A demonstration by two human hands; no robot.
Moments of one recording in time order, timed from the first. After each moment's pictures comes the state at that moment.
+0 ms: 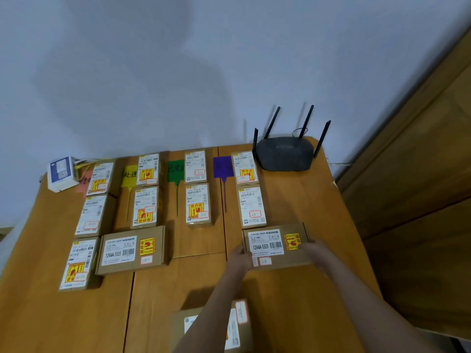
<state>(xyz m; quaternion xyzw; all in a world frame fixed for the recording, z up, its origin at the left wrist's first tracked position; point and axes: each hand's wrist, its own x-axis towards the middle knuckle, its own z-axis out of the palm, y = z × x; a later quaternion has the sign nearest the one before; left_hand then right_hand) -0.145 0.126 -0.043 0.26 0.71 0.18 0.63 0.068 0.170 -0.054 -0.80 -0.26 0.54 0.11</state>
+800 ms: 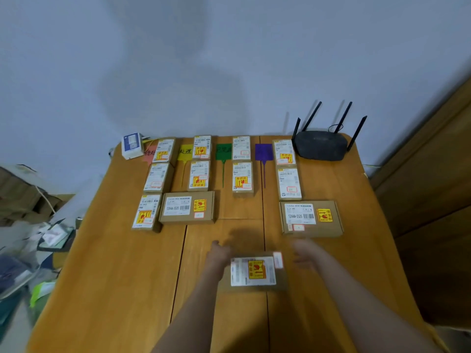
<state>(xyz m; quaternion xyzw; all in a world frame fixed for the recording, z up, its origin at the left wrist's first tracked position) -0.282 -0.008 0.004 0.18 0.80 0.20 0.53 -0.059 0.047 0.025 -0.71 -0.34 0.62 0.04</state>
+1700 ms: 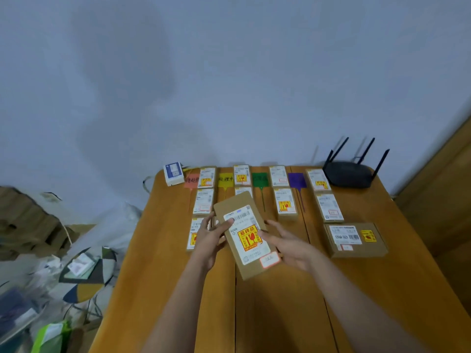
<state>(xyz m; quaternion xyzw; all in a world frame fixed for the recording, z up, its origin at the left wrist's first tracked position) -0.506 -0.029 0.100 0.22 0.57 0.51 0.60 -0.285 0.002 0.118 -0.55 -0.43 0.70 0.14</state>
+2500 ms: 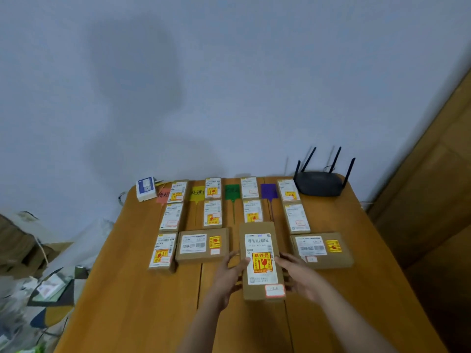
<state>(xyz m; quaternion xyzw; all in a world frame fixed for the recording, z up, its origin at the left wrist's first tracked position) -0.340 -0.036 0.064 0.29 0.62 0.38 0.62 -0.142 0.008 0.075 -0.62 -0.32 0.69 0.20</state>
